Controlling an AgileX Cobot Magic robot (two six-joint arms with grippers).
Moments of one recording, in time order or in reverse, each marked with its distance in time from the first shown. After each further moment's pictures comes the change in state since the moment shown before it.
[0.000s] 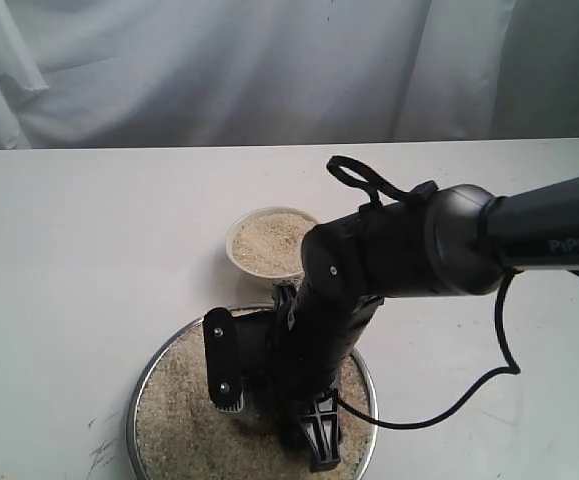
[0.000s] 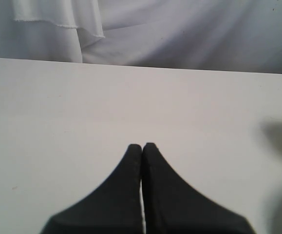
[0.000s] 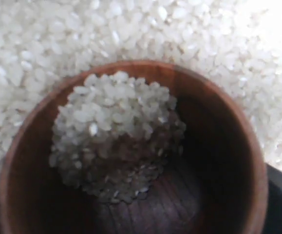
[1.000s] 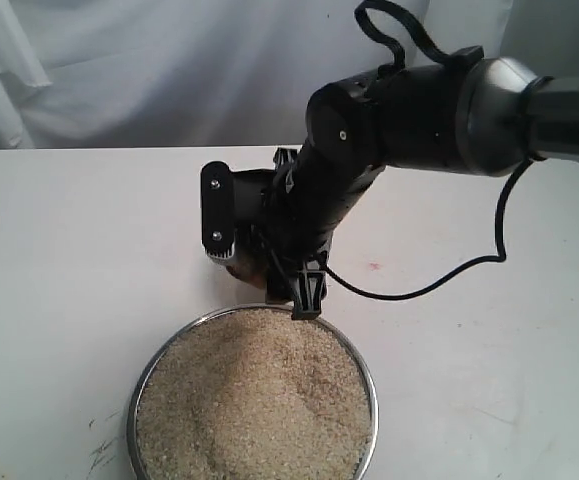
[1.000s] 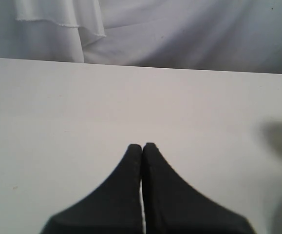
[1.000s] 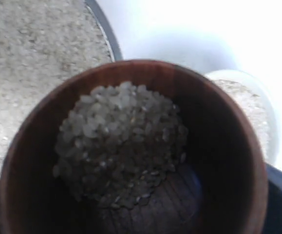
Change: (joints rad) left arm 0.000 0.000 0.000 0.000 0.000 0.000; right arm -0.105 -0.045 -0.309 -0.185 0.086 0.113
